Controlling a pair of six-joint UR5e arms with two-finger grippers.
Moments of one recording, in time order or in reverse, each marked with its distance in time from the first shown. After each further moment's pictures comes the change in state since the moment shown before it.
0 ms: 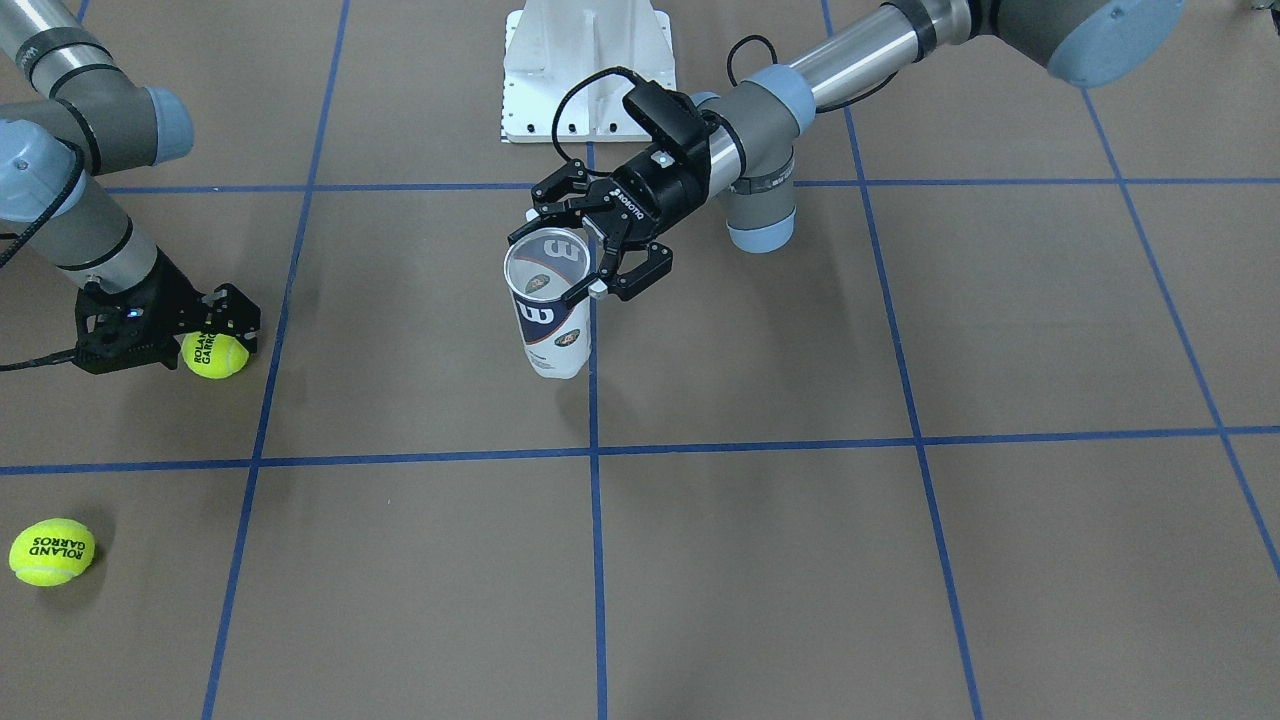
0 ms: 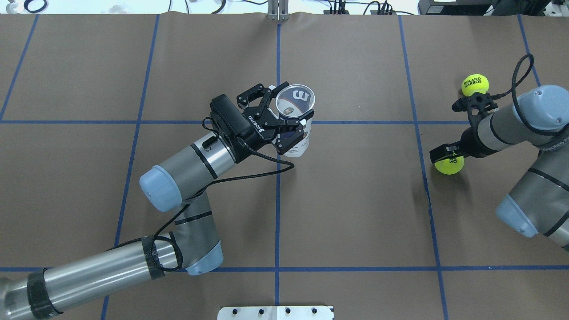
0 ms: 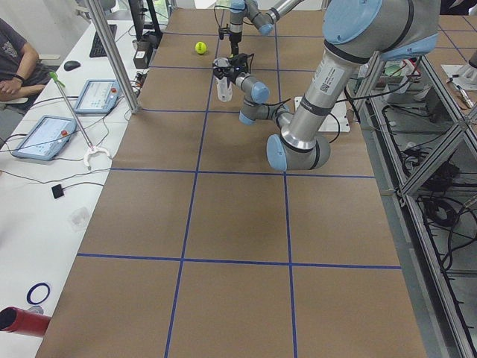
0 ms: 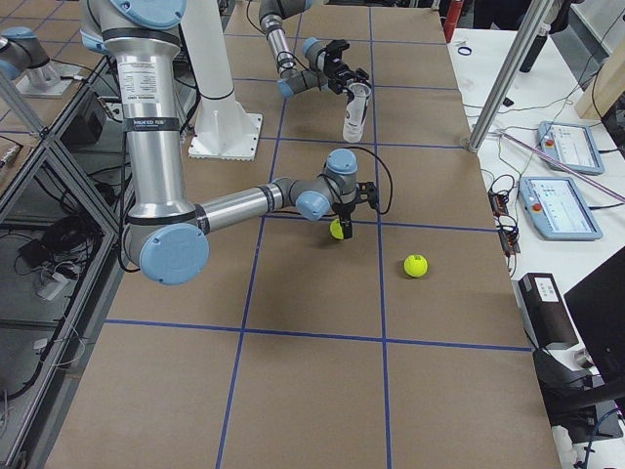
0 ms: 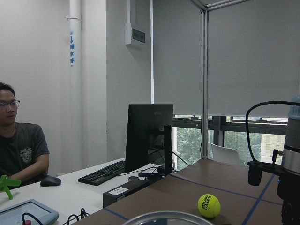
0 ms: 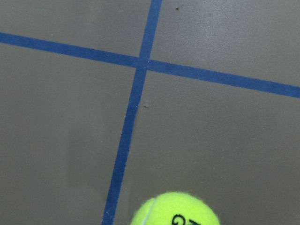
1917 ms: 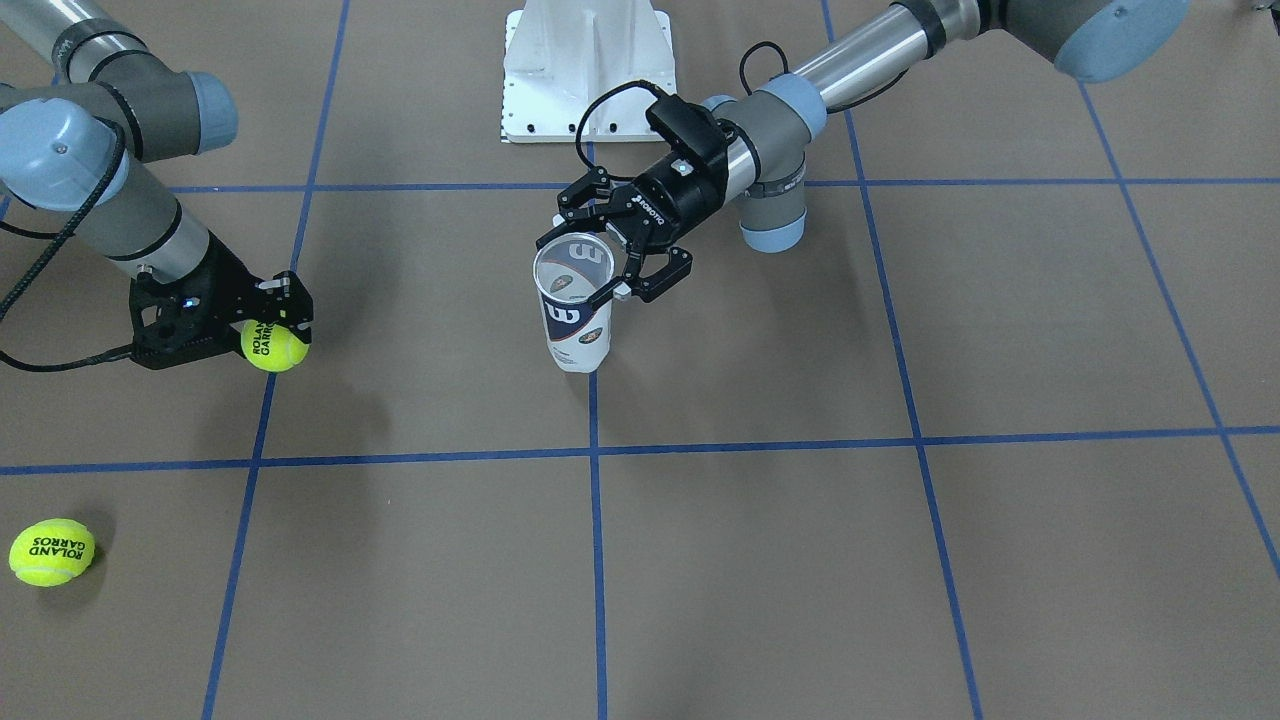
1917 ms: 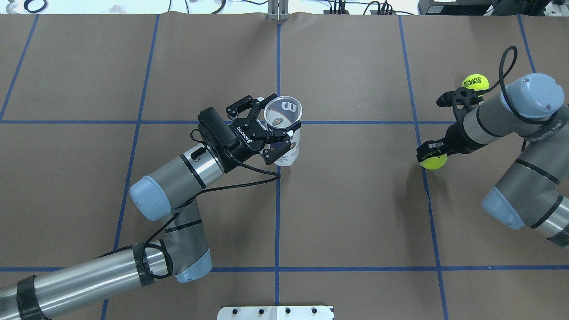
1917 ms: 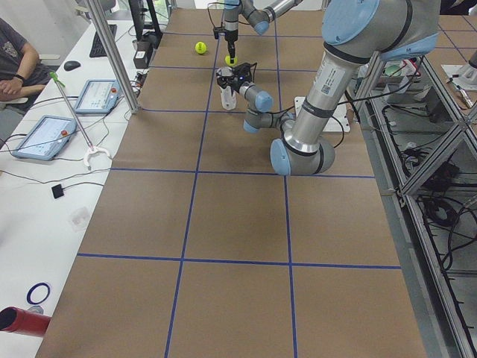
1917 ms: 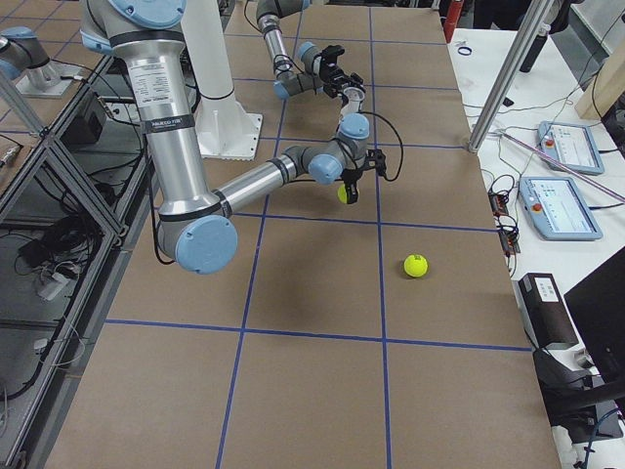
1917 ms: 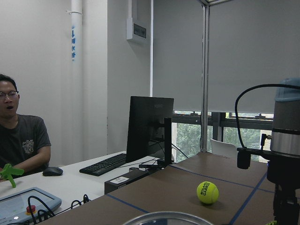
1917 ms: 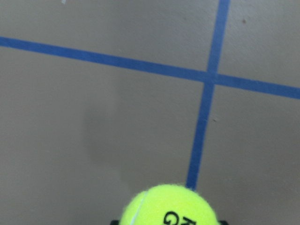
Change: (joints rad) left arm 0.034 0.047 0.020 -0.051 0.026 -0.006; right arm 0.010 0.188 0.099 -0.254 0.099 0.023
